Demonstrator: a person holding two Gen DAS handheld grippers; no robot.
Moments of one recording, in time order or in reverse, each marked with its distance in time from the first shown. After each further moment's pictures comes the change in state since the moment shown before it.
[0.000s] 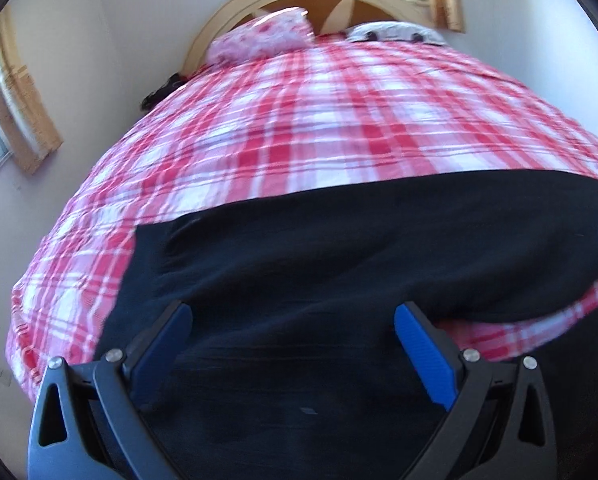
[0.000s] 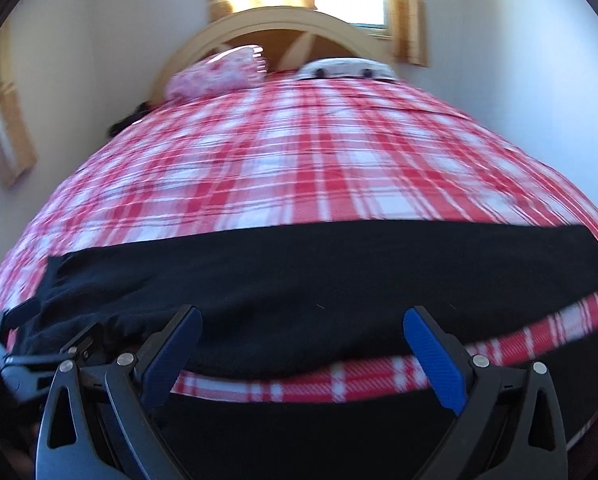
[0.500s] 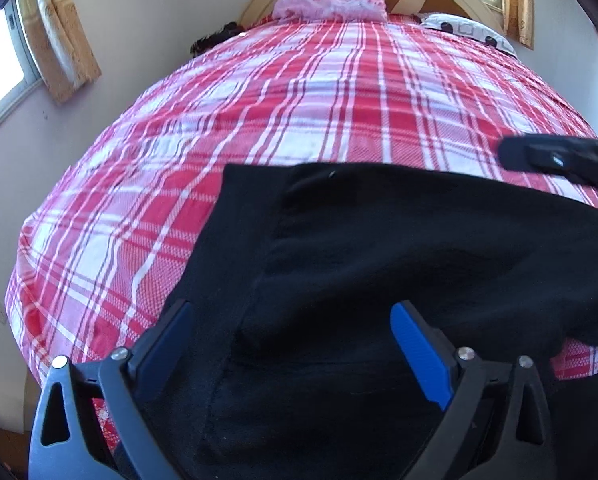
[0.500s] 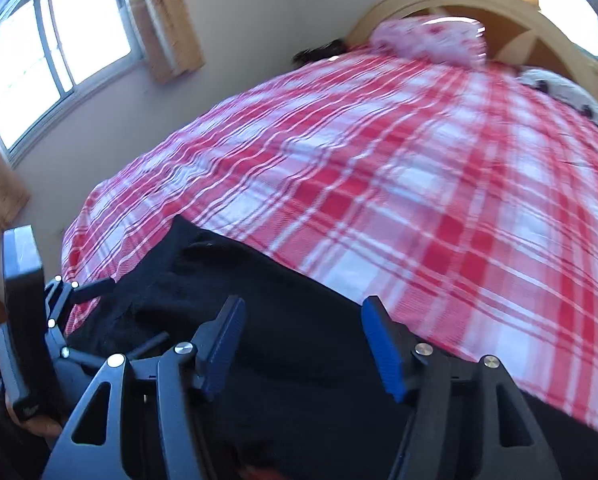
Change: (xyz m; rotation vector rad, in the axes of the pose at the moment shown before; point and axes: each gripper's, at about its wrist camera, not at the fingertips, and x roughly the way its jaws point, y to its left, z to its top) left arm 0.045 0.084 -0.012 -0.175 0.127 0.040; right arm 0.115 0.181 0.087 -0.411 0.174 0.564
